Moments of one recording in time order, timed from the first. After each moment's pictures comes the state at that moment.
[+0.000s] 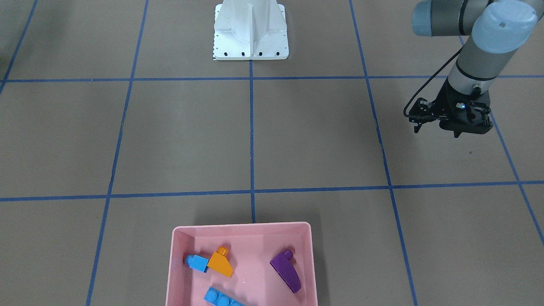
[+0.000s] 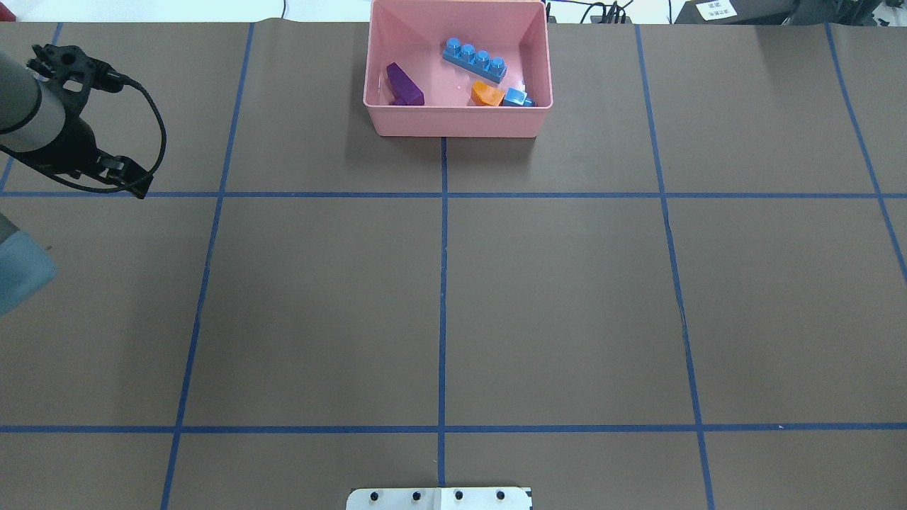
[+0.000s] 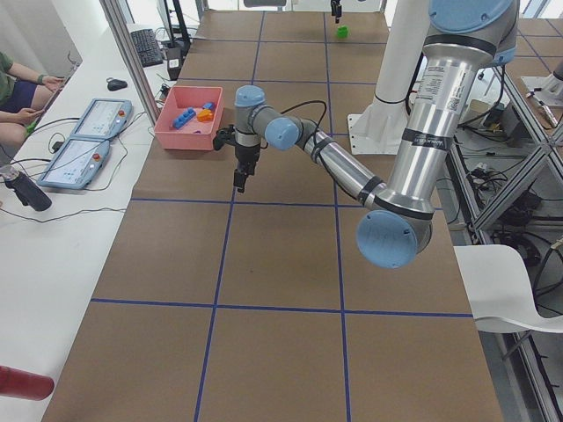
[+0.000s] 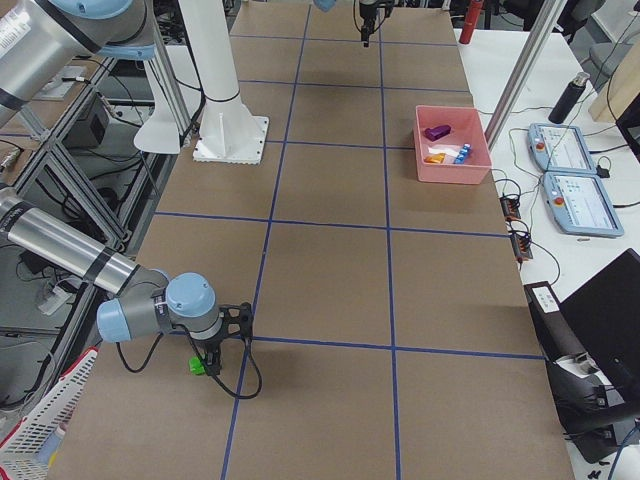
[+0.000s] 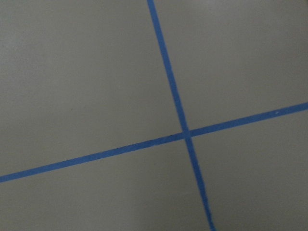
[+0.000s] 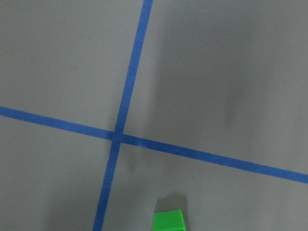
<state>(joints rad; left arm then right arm) -0.98 -1.80 -1.95 -1.48 -2.02 -0.49 1.25 -2.31 1.72 -0.78 2.31 0.17</state>
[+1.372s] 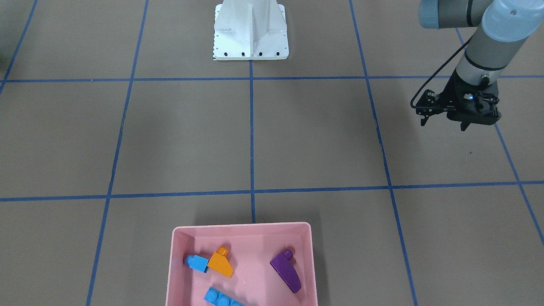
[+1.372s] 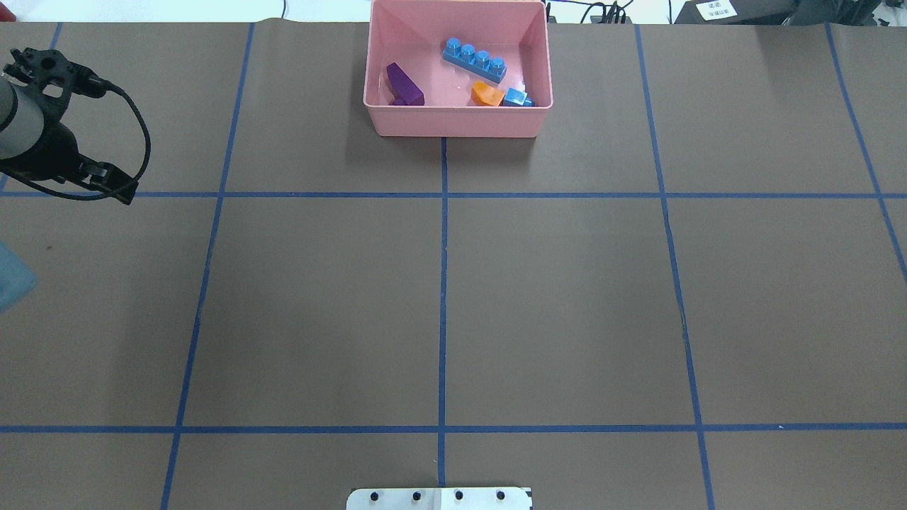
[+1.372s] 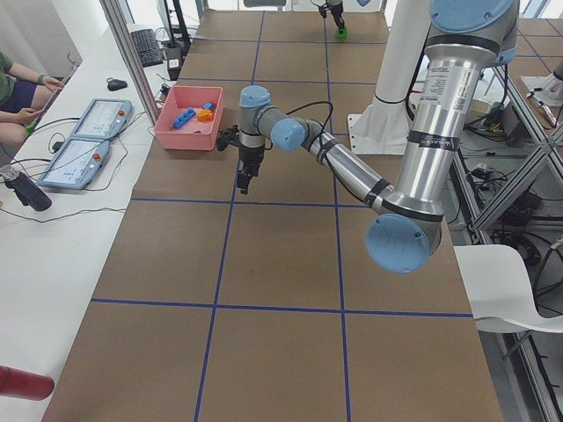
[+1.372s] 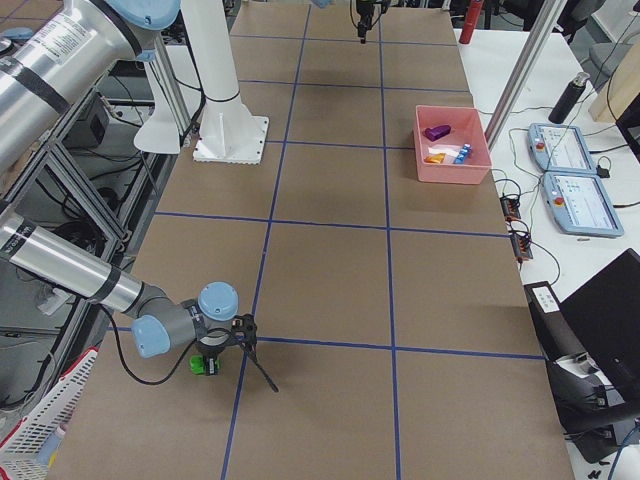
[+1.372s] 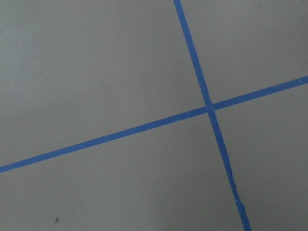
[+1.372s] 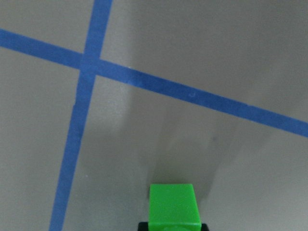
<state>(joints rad) -0.98 -1.78 -1.99 -1.48 -2.02 -0.48 0.90 -2.28 1.61 -0.67 2.24 0.35</state>
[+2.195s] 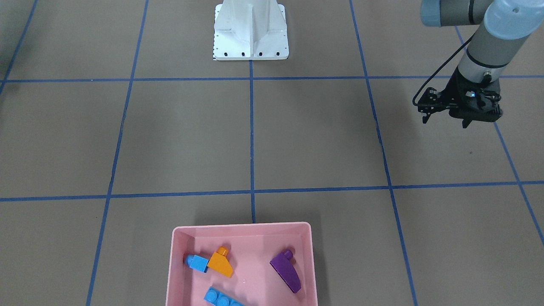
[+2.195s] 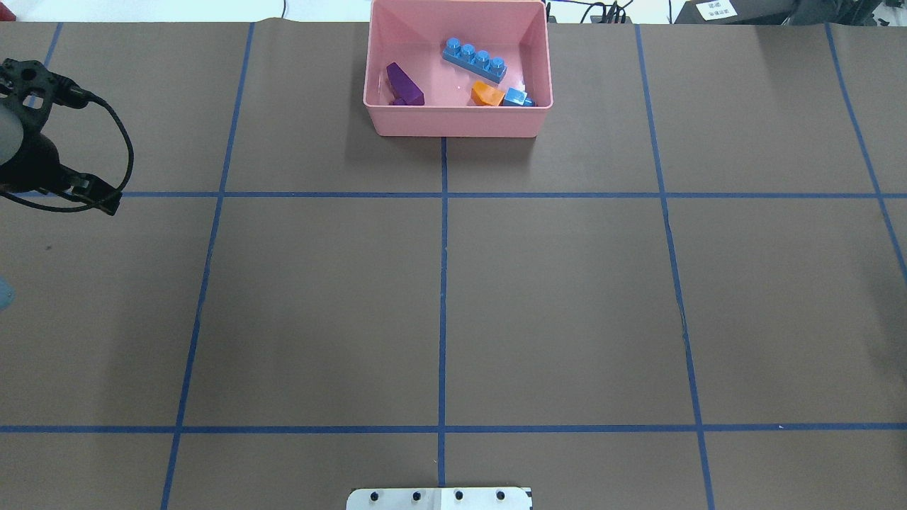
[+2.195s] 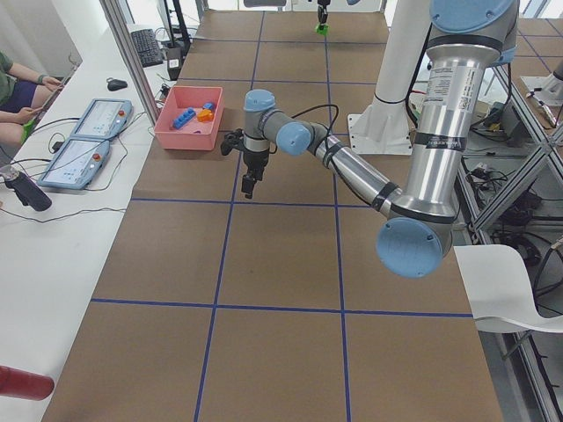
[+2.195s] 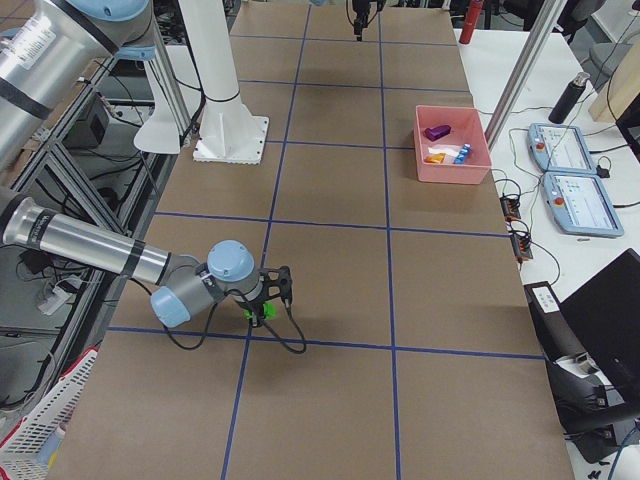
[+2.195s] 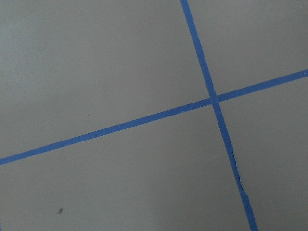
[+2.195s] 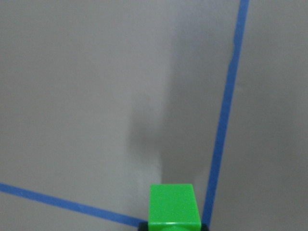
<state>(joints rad) -1.00 -1.71 -2.03 -1.49 -2.03 -0.48 1.21 -2.16 1.83 -0.73 2.36 0.46</state>
